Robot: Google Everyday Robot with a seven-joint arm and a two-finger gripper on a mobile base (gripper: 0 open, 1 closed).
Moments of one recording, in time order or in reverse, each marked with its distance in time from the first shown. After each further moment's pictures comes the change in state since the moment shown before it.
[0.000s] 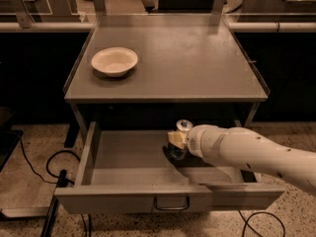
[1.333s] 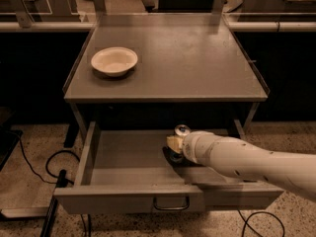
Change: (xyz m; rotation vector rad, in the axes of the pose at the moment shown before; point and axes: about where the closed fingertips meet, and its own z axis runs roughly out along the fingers) arm 0.019 -0.003 0.019 0.054 -0.004 0.022
